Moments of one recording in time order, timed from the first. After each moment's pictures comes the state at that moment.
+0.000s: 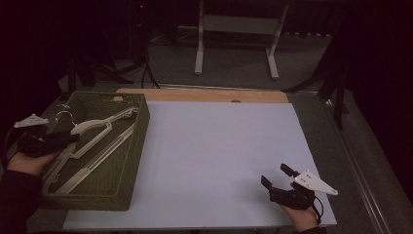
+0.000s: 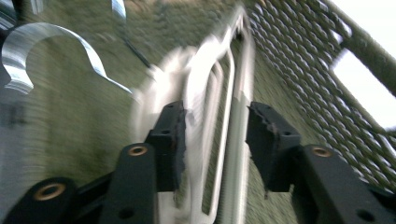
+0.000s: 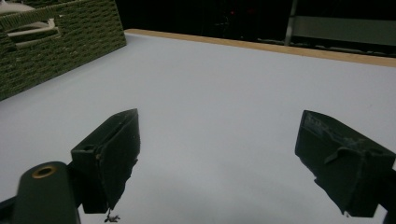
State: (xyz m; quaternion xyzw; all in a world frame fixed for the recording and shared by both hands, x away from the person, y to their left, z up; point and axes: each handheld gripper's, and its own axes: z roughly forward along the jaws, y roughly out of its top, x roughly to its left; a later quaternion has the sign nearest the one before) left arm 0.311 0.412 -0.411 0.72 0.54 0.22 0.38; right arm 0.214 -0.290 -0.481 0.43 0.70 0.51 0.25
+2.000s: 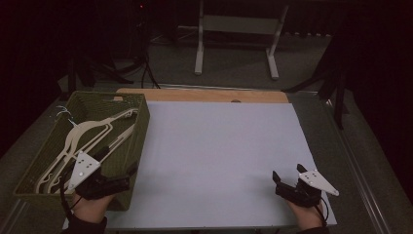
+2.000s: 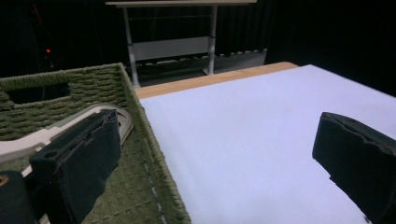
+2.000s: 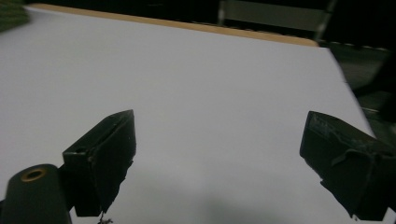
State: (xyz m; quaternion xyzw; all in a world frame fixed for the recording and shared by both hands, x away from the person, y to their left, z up) left arm 0.208 0.234 -0.415 0.68 0.44 0.30 0.52; right arm 0.219 -0.305 -0.489 0.51 0.67 0.41 0.34
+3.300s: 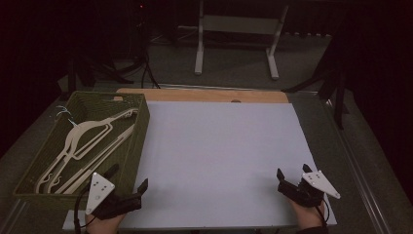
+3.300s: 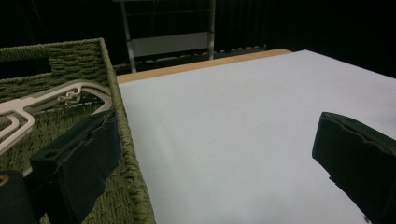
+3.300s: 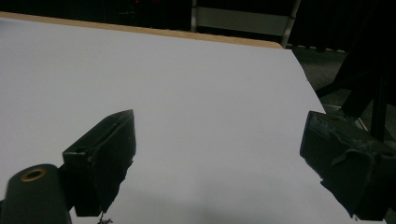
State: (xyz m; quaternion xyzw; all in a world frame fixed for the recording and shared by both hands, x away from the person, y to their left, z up) left arm 0.180 0.211 -0.454 0.68 0.43 0.31 0.50; right arm 0.219 -0.311 -0.494 0.53 0.64 0.41 0.38
